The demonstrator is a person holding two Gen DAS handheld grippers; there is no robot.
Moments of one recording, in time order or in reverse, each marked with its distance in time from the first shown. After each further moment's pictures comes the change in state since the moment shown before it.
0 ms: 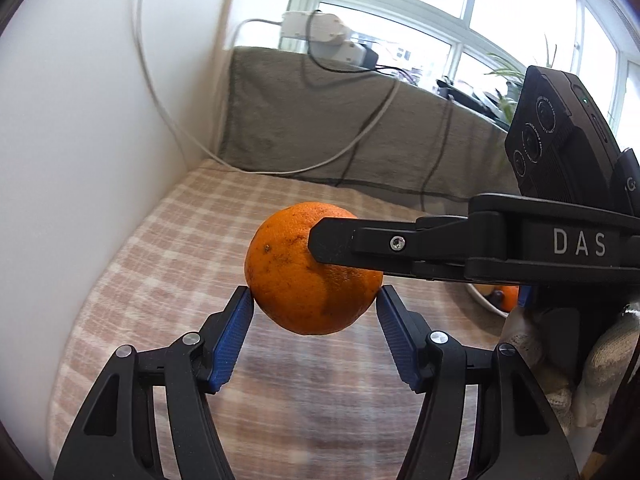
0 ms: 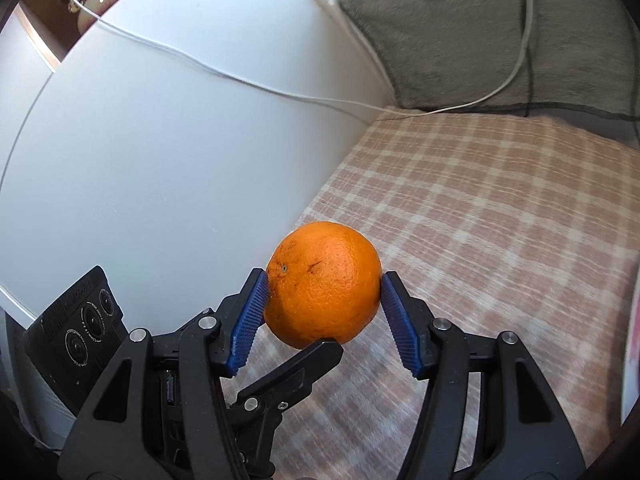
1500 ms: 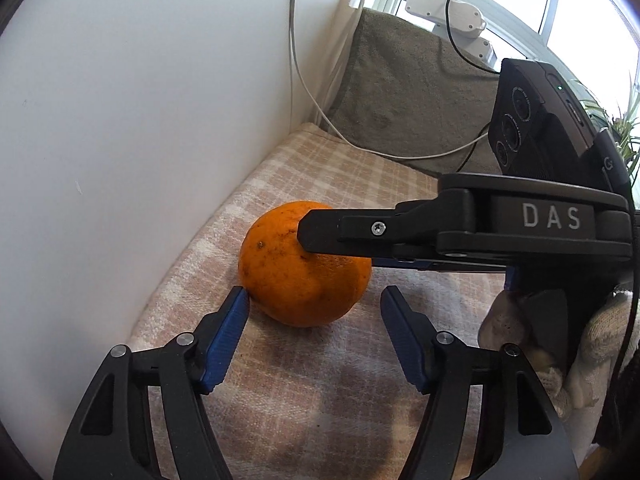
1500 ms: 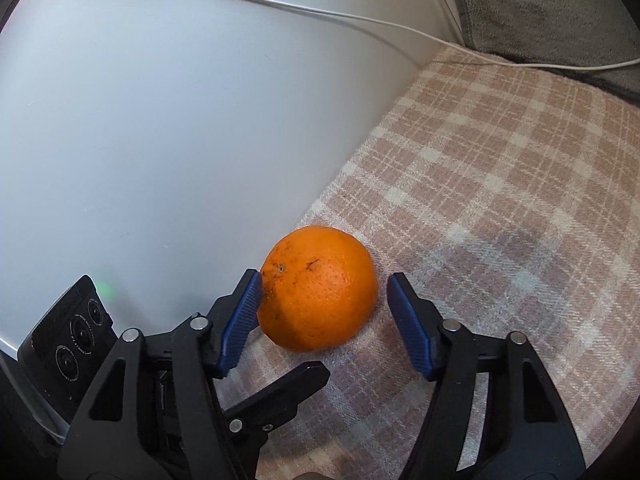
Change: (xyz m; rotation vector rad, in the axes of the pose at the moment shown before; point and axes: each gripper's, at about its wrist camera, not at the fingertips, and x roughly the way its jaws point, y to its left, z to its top) left arm 0.039 0.112 -0.008 -0.169 0.075 0.136; right arm 0.164 0.014 0.045 -0.030 0.238 0.082
